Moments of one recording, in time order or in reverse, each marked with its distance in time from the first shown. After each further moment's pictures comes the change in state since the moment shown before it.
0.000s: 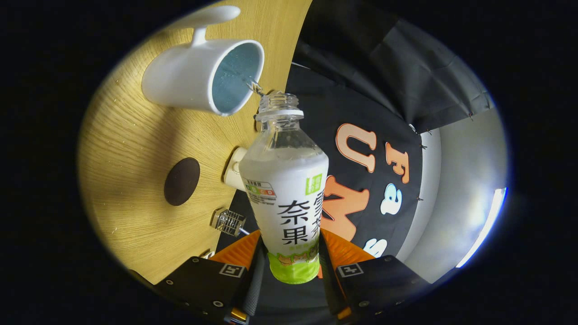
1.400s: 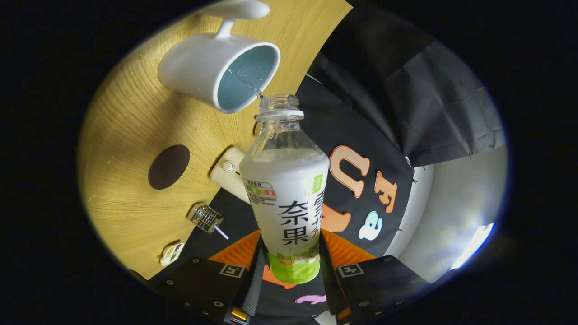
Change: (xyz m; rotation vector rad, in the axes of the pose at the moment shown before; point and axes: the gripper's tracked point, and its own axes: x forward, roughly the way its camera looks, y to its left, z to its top) arm 0.013 -0.028 0.015 -0.221 -0.095 -0.070
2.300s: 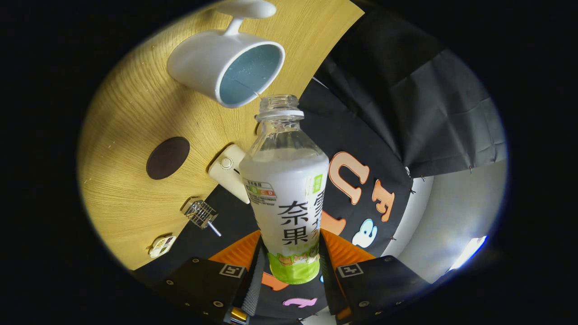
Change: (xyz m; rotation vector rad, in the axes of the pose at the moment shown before) arm 0.007 -0.005 -0.007 -0.061 -0.028 0.010
